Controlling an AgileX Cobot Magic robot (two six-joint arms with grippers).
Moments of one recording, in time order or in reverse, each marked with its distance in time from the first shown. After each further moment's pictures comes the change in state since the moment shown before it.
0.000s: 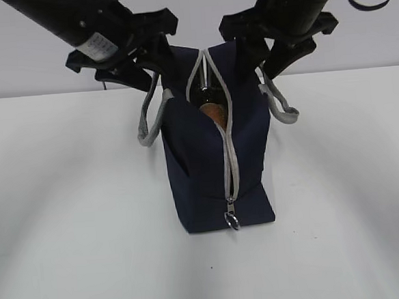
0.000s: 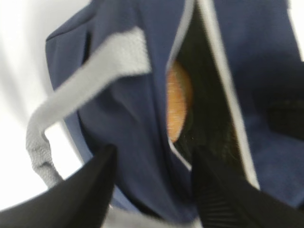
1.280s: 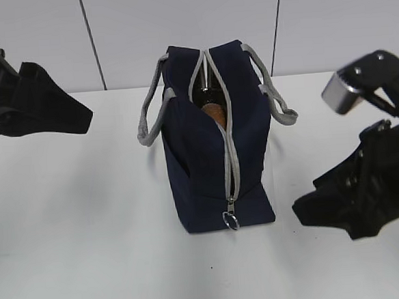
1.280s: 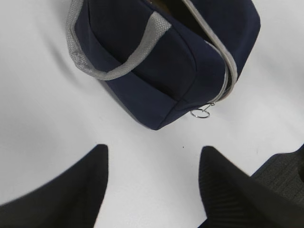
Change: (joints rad) left arm 0.000 -0.626 0.579 0.083 -0.111 0.213; right arm 0.000 -0.694 1.065 0.436 -0.515 -0.716
